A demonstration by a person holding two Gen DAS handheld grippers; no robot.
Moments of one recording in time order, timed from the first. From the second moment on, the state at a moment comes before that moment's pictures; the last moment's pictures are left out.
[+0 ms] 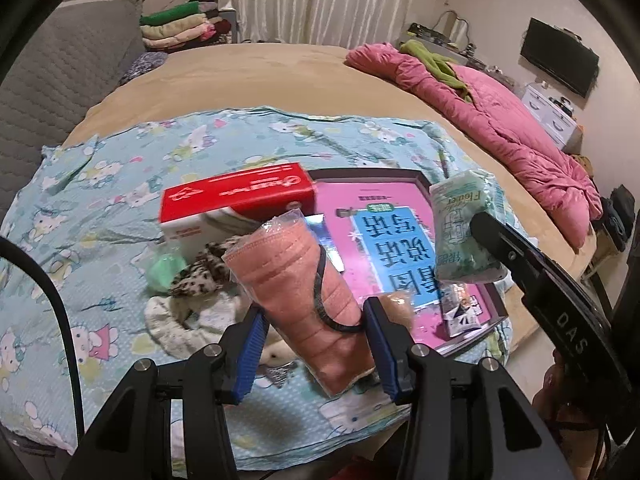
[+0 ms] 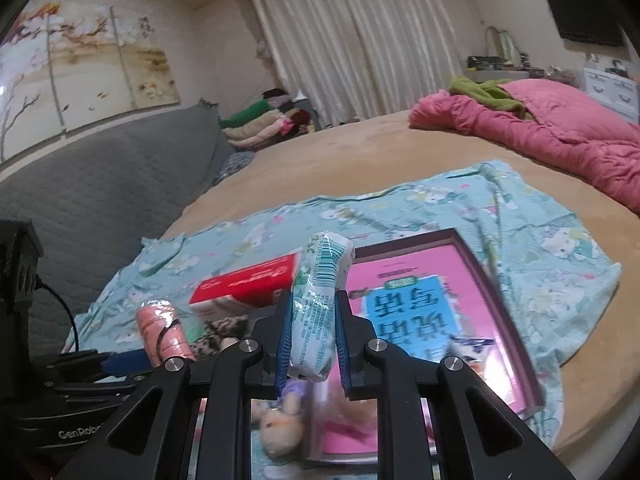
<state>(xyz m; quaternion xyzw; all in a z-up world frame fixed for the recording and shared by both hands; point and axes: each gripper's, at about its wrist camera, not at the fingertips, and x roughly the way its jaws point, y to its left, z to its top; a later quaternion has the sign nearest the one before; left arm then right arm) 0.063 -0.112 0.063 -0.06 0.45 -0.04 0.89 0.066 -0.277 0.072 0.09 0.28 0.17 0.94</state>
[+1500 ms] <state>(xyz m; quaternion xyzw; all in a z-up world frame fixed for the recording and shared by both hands) 0.115 -0.259 -0.026 0.03 0.53 -0.18 0.83 0.097 -0.396 0.016 0.17 0.36 0.04 0.92</state>
